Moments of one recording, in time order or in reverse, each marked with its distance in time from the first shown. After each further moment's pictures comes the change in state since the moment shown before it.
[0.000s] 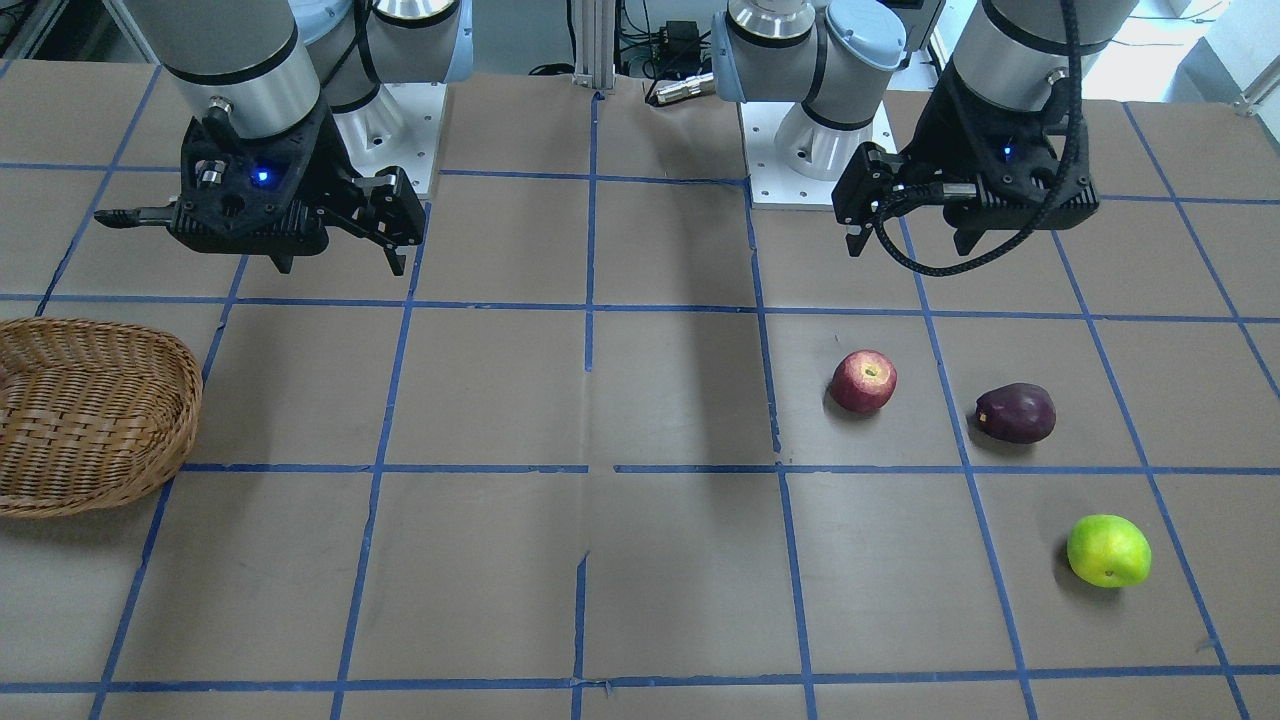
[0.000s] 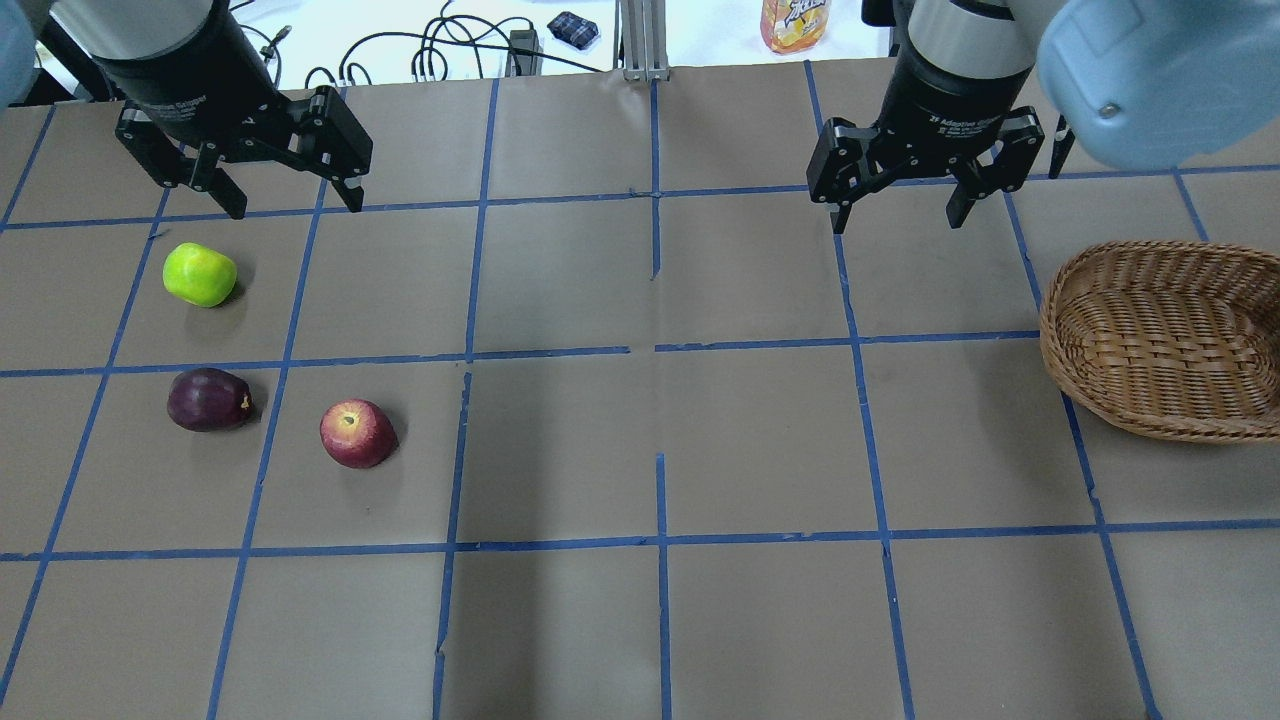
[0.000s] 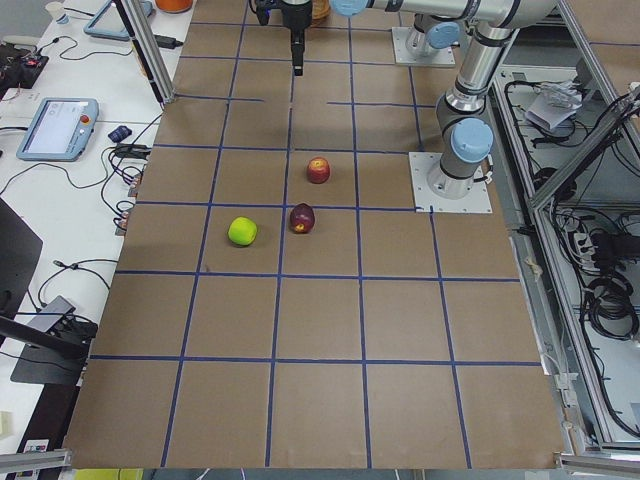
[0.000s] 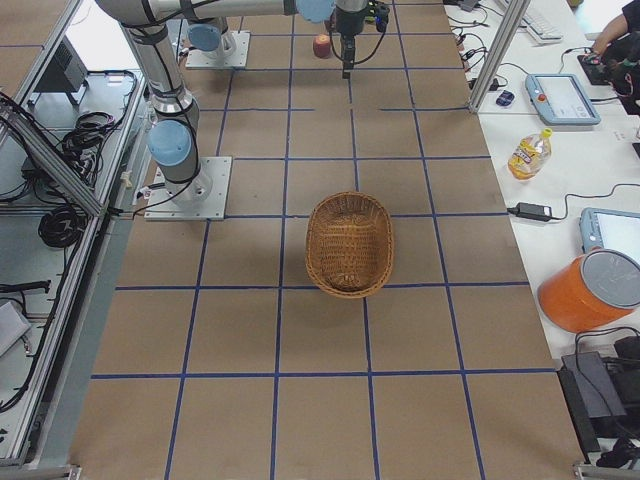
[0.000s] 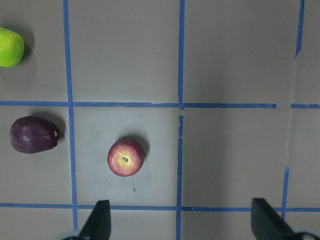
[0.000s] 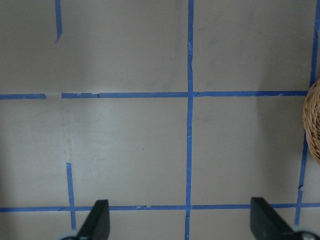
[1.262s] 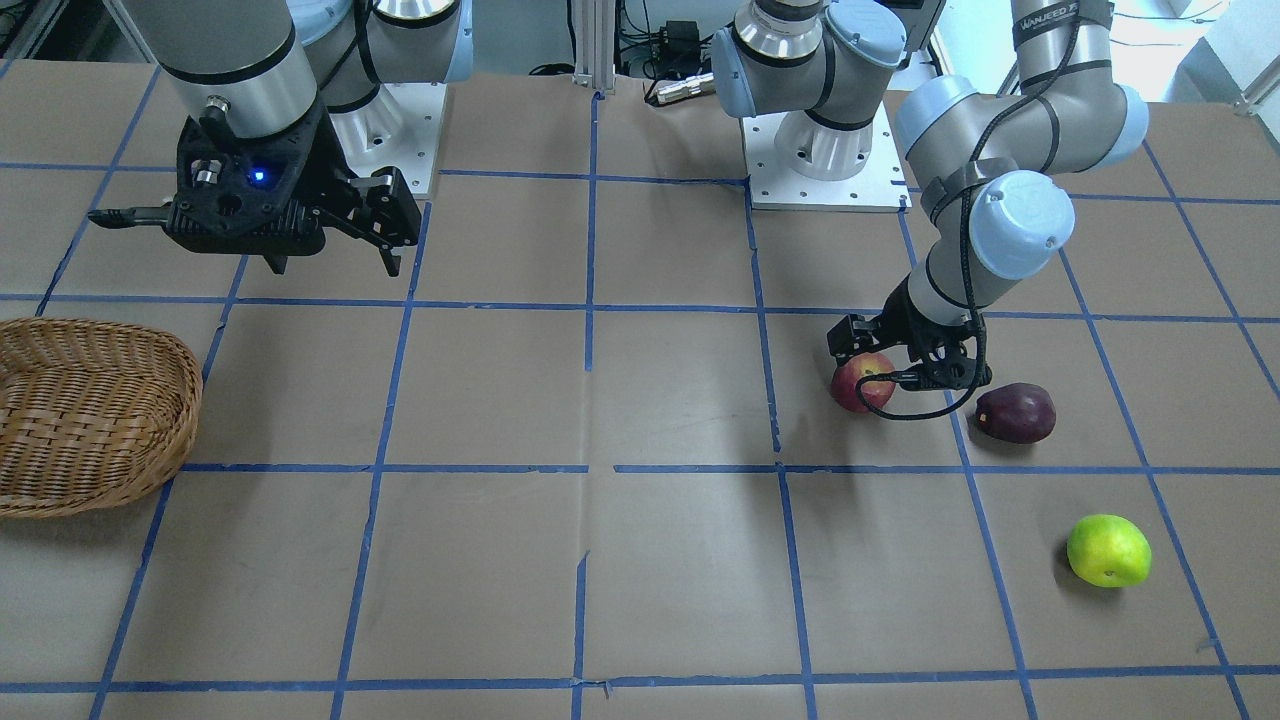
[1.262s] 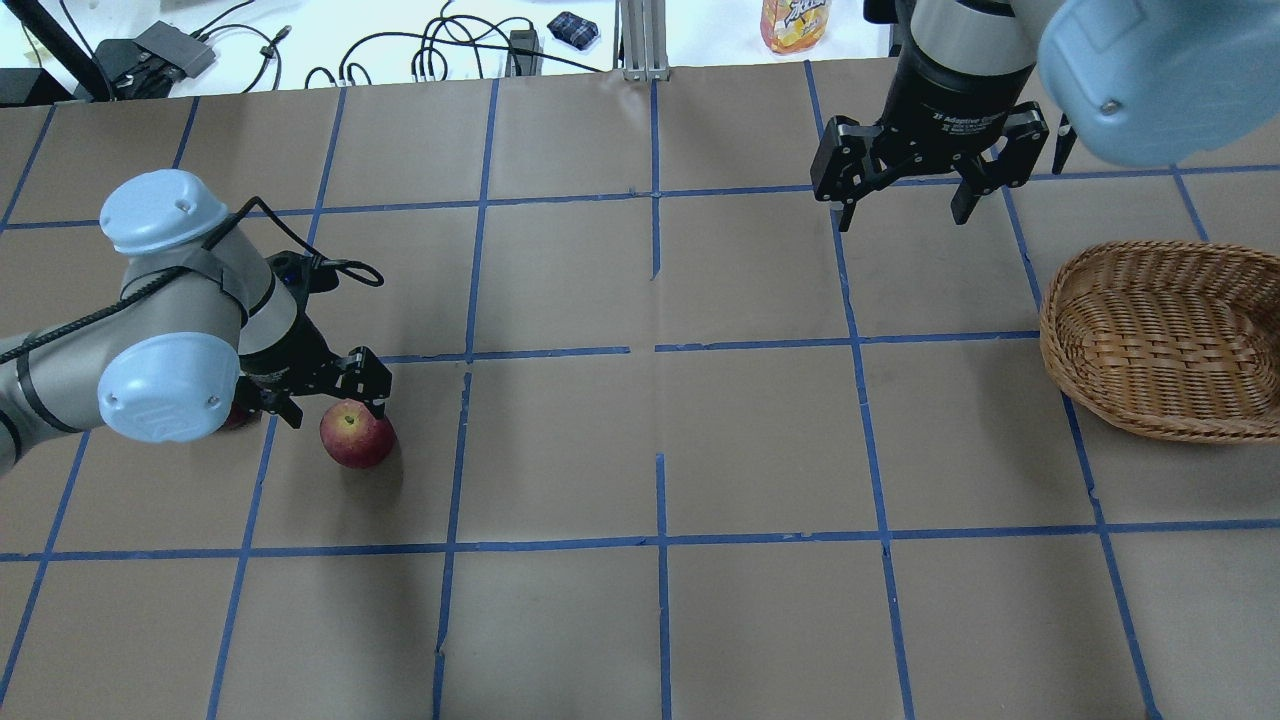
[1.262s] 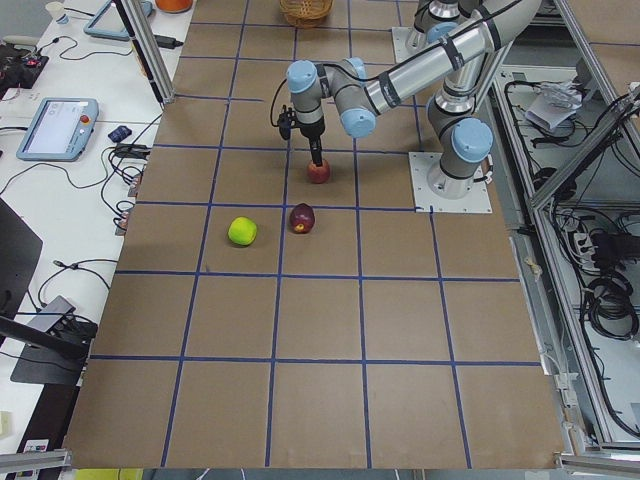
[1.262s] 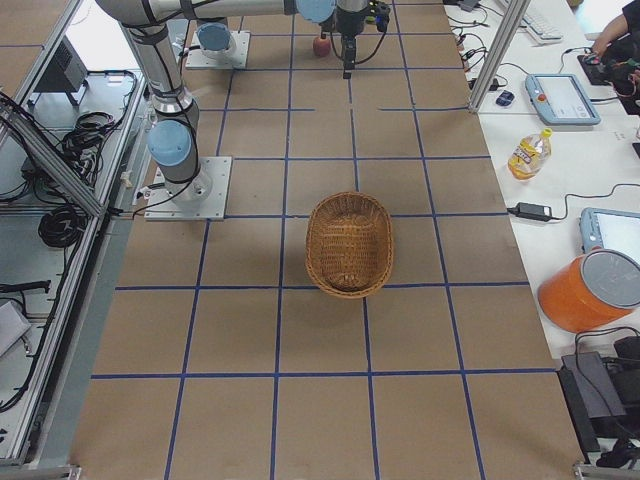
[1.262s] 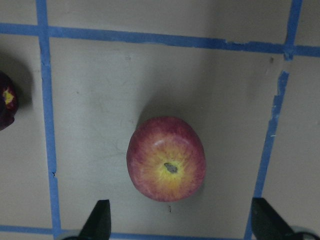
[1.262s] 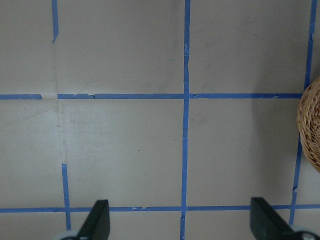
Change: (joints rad) left arm 0.187 -0.100 -0.620 0.609 0.002 0.138; right arm -0.001 0.002 -0.005 0.000 -0.013 -0.011
